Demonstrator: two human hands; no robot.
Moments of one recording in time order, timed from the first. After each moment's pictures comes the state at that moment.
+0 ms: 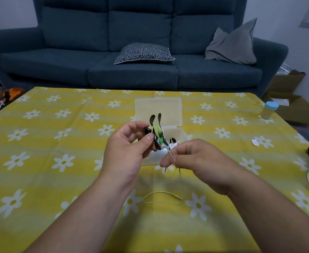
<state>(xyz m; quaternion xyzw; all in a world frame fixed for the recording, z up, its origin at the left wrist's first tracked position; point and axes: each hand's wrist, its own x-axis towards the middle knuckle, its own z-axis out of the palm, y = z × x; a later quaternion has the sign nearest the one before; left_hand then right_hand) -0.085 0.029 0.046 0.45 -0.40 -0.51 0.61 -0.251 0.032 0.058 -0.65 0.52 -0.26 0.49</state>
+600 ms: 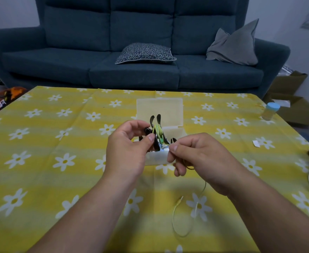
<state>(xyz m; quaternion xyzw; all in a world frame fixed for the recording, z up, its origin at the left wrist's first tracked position) -0.084 0.025 0.044 0.51 -0.47 -0.40 0.60 -0.246 0.037 0.068 -0.62 0.50 -0.34 0.50</state>
